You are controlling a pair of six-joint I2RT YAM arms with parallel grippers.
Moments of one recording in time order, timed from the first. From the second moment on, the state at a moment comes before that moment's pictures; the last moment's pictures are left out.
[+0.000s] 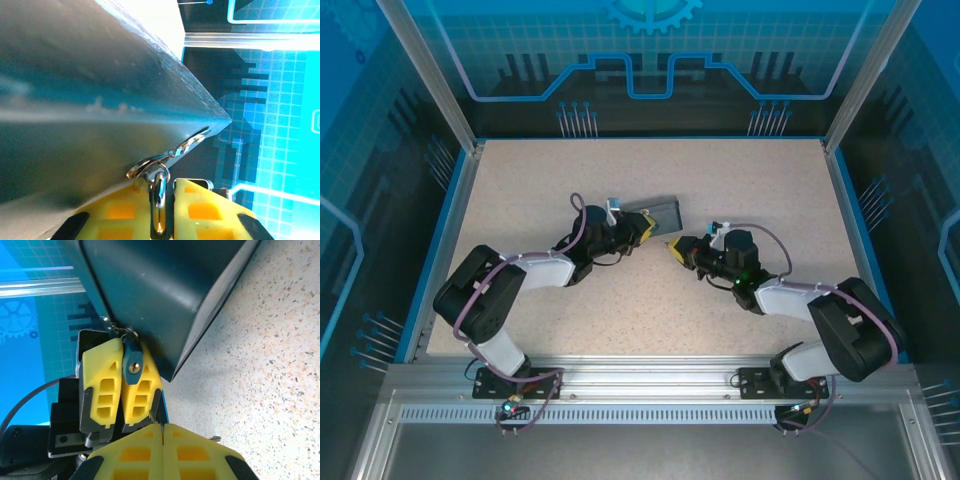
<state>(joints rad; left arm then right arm) -0.51 1.67 0.73 0.65 0.38 -1.45 0.49 1.42 0.42 0.71 -0.42 1.48</state>
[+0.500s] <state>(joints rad) -0.51 1.68 0.73 0.66 0.38 -1.45 0.49 1.50 0.44 0.83 -0.39 1.52</state>
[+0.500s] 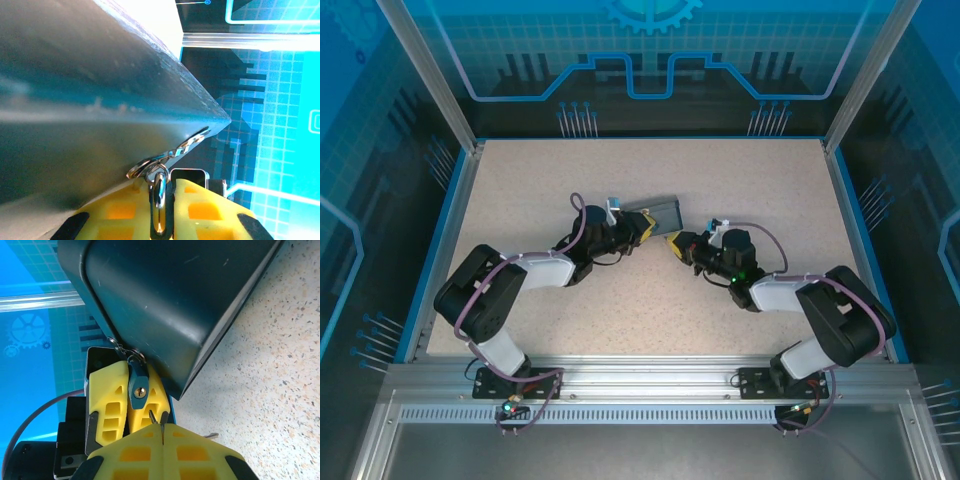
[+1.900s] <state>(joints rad) -0.51 1.68 0.73 0.66 0.39 -1.45 0.53 1.54 0.42 0.94 -0.24 1.57</state>
